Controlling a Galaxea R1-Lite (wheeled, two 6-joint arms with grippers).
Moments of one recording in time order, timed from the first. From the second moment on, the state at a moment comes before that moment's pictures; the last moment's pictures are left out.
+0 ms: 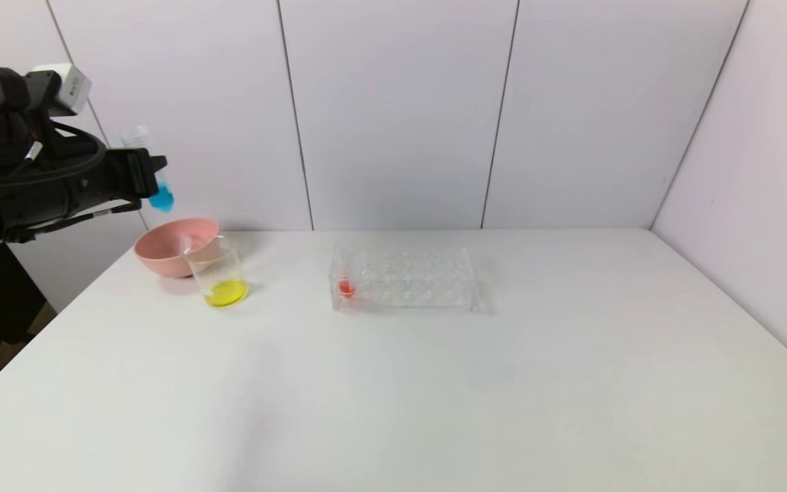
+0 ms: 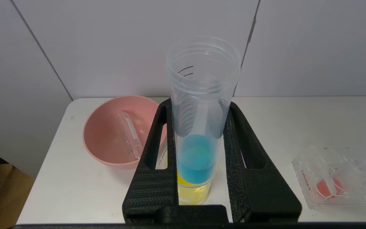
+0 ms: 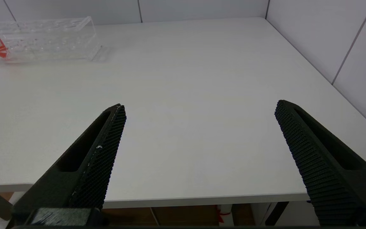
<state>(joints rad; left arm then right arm) 0.04 1.60 -1.09 -0.43 -0.06 -0.03 0.00 0.00 0.00 0.00 -0.02 0.06</state>
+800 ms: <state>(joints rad) 0.24 1.66 -1.10 -0.43 -0.30 0.03 0.00 0.00 0.00 -0.01 -0.02 0.06</state>
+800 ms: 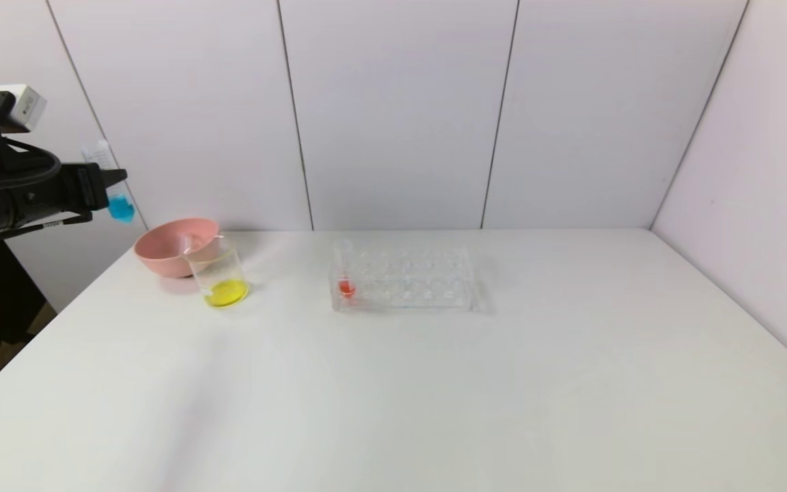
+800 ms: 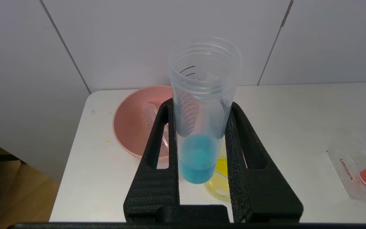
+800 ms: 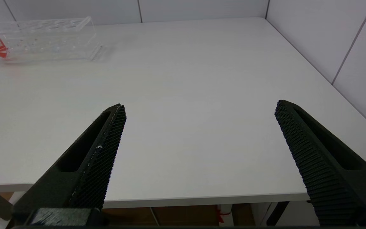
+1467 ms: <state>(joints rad) 0.30 1.85 -1.46 -0.09 -0.61 0.39 0.00 0.00 0.00 0.00 -0.02 0.06</state>
